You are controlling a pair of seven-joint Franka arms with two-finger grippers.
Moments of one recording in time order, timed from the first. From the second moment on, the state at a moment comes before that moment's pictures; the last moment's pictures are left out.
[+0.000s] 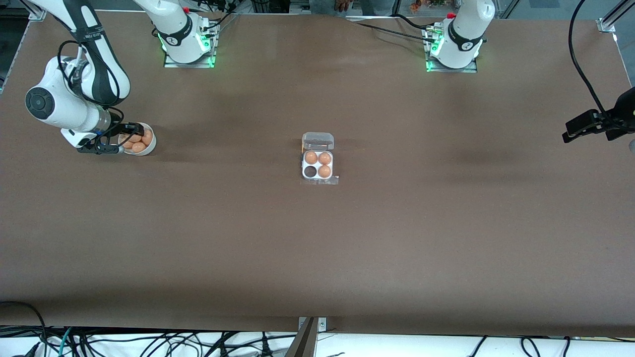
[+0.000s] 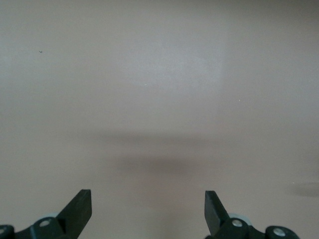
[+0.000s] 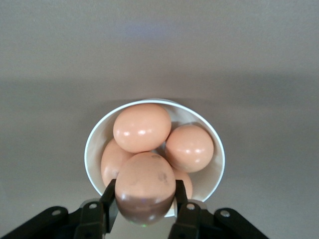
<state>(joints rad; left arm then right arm) -0.01 0.06 0.11 -1.58 0.01 1.61 0.01 -0.05 0.13 -0.17 -2.44 -0.04 2.32 -0.17</state>
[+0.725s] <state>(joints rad) -0.01 0.06 0.11 -1.58 0.01 1.61 0.01 -0.03 0.13 -0.08 -2.18 -0.04 2.00 -0.08</state>
